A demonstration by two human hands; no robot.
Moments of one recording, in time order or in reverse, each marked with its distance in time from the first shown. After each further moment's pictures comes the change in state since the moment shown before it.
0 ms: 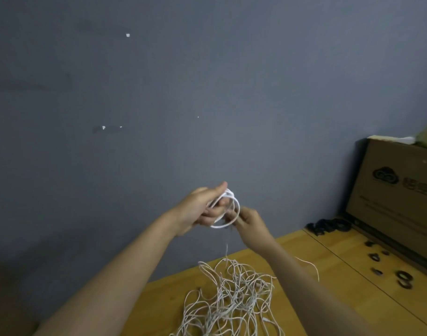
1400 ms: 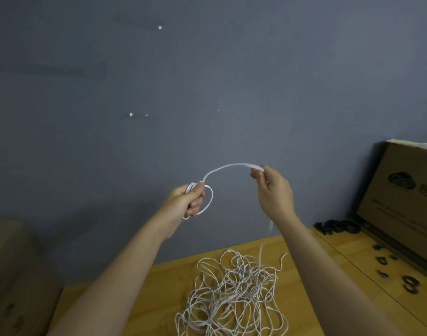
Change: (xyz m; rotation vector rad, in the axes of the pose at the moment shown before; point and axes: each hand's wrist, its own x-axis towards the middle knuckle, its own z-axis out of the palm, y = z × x) left_hand -0.054 -0.034 -0.033 -0.028 0.522 0.105; right_hand 0.022 -0.046 -0.017 -0.445 0.380 -0.152
